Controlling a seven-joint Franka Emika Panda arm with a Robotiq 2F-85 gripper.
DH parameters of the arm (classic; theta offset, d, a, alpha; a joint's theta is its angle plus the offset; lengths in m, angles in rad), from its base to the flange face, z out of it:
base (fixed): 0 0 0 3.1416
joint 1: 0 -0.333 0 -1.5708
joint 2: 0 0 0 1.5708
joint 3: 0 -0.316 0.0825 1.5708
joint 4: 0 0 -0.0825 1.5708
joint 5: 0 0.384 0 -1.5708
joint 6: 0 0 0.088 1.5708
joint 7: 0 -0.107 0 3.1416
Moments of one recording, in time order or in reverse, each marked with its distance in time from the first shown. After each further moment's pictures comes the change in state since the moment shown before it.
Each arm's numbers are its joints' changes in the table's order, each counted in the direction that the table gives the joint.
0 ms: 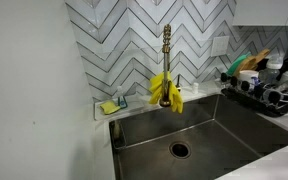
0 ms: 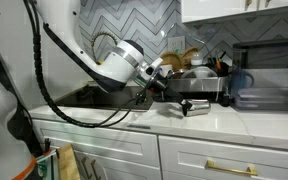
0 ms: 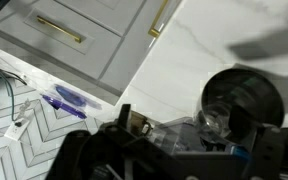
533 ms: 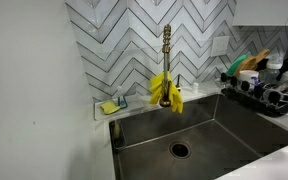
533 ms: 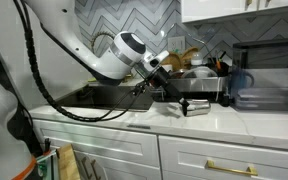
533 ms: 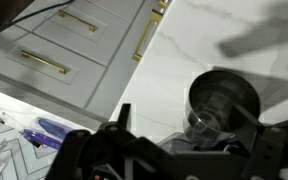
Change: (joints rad) arm 0.009 0.047 0.033 0.000 0.409 -0.109 0.367
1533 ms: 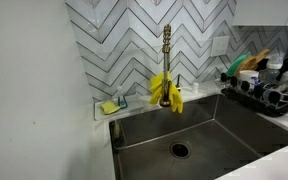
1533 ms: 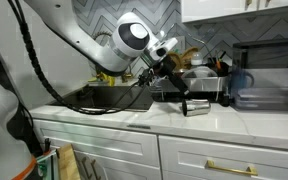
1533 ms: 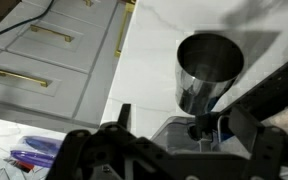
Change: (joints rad) arm 0.023 0.031 0.026 -0.030 0.336 -0.098 0.240
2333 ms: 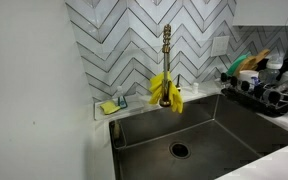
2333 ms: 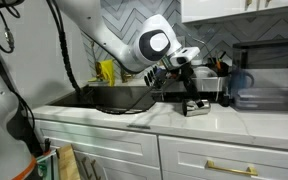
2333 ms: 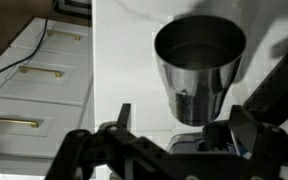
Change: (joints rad) arm 0.005 -0.206 0.004 -0.180 0.391 0.023 0.176
